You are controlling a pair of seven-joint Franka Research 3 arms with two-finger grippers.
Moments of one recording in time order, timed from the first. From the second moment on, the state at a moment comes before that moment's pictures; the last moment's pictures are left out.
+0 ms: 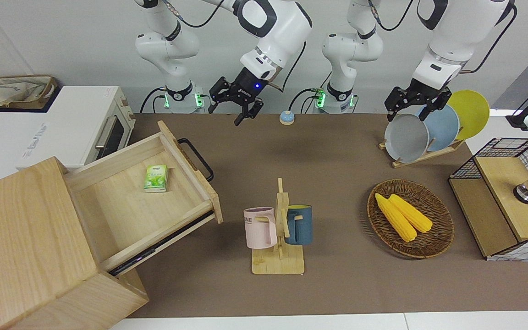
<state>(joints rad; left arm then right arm) -0.12 -0.03 0.08 -1.60 -0.02 1.57 -0.04 0.11 0.18 0.71 -1.59 -0.76 1.40 0.66</state>
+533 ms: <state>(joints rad) -0.12 -0.03 0.08 -1.60 -0.02 1.57 -0.04 0.11 0.09 0.49 -1.53 -0.41 1.41 0.58</state>
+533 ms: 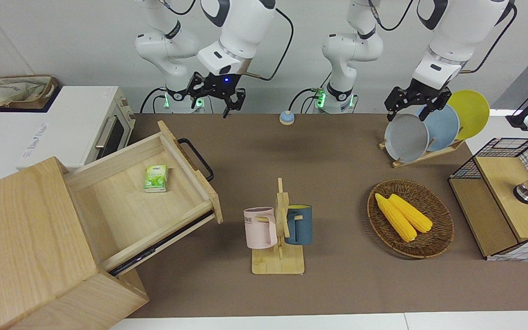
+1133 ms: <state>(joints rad) -0.12 -0.03 0.08 -1.60 -0.02 1.57 -0.04 0.09 0.00 0.23 -1.51 -0.12 1.41 0.40</state>
